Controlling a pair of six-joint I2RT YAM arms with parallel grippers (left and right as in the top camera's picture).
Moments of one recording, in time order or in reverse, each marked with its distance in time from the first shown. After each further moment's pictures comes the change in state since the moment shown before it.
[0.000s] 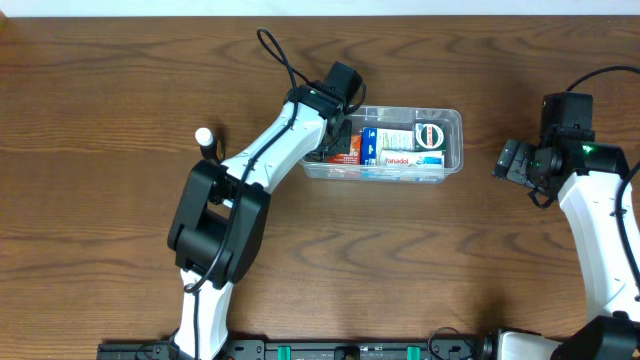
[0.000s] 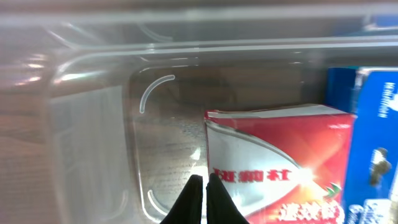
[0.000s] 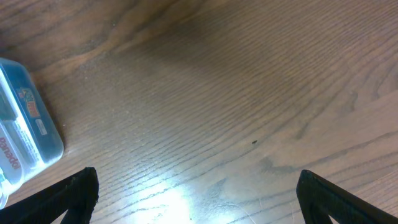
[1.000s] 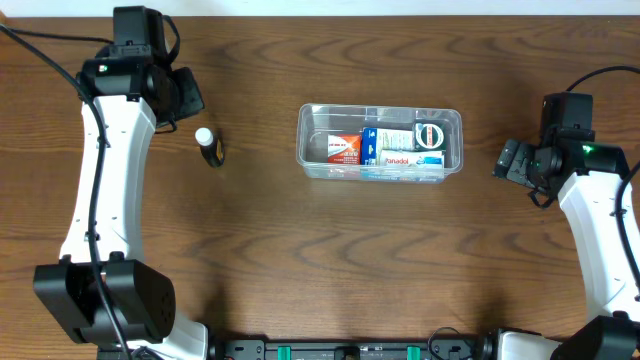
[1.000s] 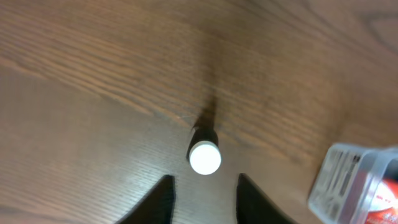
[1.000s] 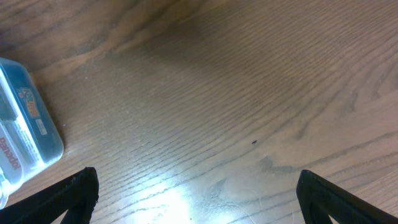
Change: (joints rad) left arm 0.564 -0.393 0.038 -0.240 0.014 0.161; right arm 0.000 0.000 0.000 0.000 0.000 0.000
